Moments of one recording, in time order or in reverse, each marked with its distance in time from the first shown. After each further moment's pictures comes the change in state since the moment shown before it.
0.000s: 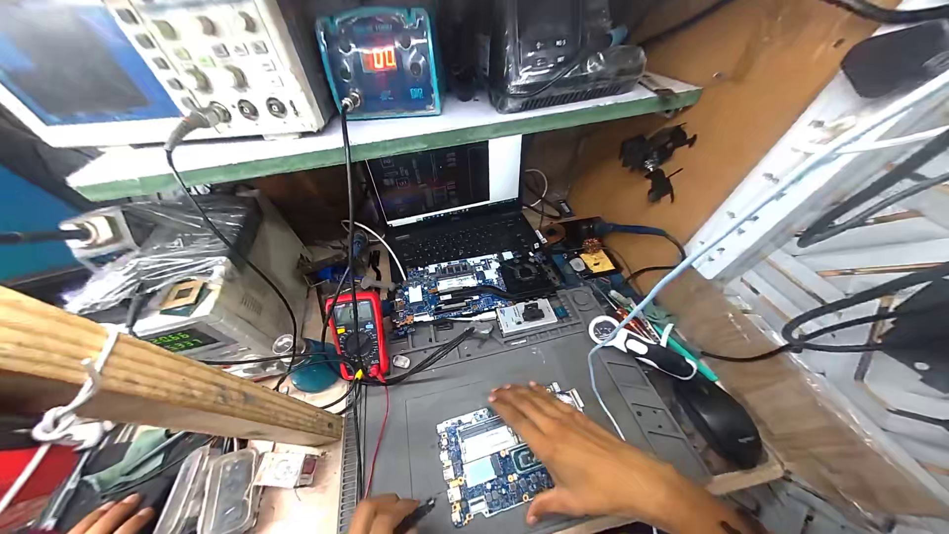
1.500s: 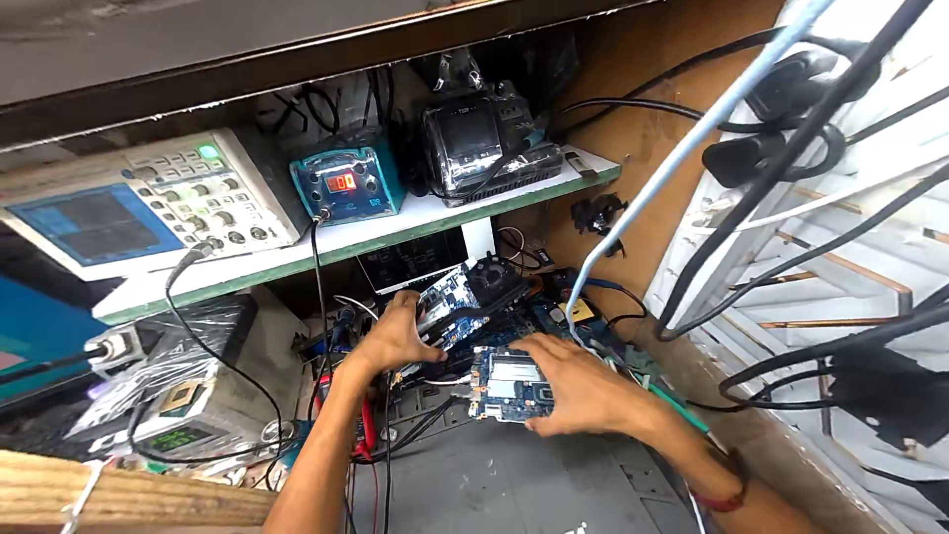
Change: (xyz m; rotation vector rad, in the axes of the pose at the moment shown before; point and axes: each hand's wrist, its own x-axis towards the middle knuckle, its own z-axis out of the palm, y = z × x) left_hand 0.367 -0.005 -0.014 0.277 -0.252 0.034; right_hand 0.030 0.084 -0.112 -0.036 0.293 0.260
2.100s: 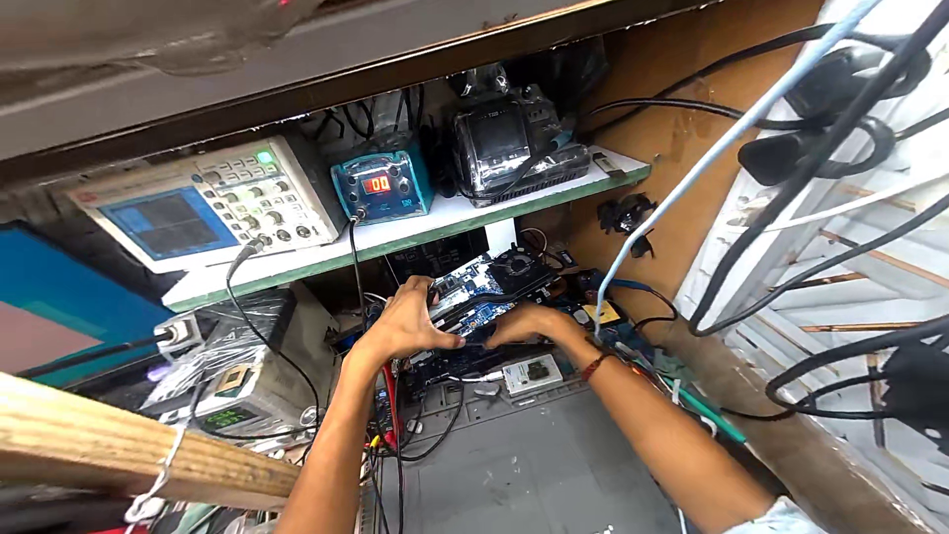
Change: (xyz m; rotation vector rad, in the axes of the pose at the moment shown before) left_hand -0.019 0.014 -0.046 -0.006 0.060 0.036; right_hand 0.102 -0.050 -0.036 0.195 -0.275 0.186
